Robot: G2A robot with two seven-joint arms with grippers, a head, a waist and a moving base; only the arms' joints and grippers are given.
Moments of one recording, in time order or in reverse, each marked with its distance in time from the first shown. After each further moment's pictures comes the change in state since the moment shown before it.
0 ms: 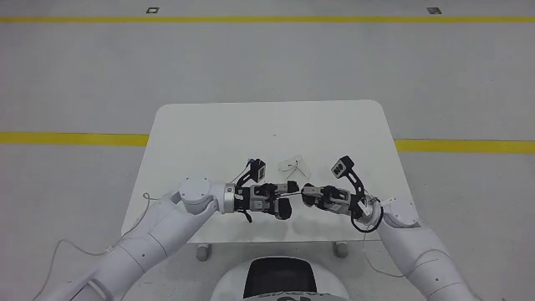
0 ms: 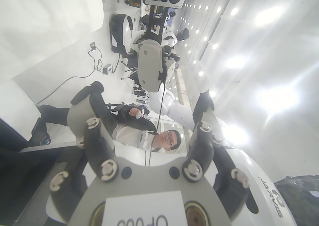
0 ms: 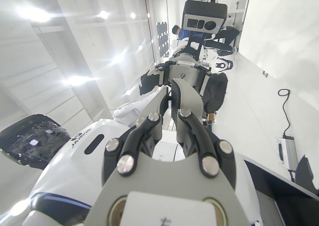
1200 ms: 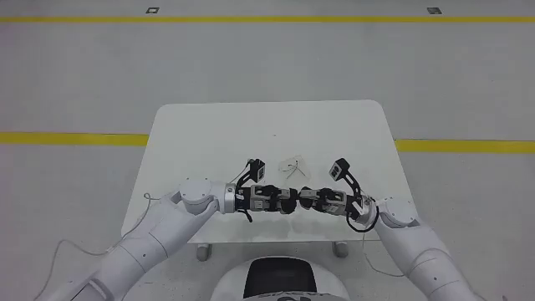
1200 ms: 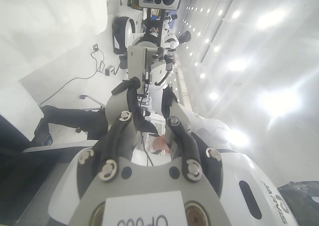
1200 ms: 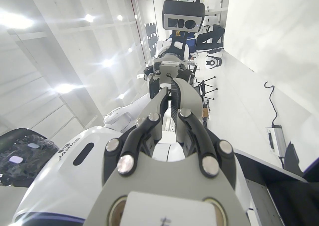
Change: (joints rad) left arm 0.000 -0.005 -0.001 0.007 0.016 0.007 0.015; right arm 0.017 0.011 -0.034 0.013 -0.069 0.042 -0.045
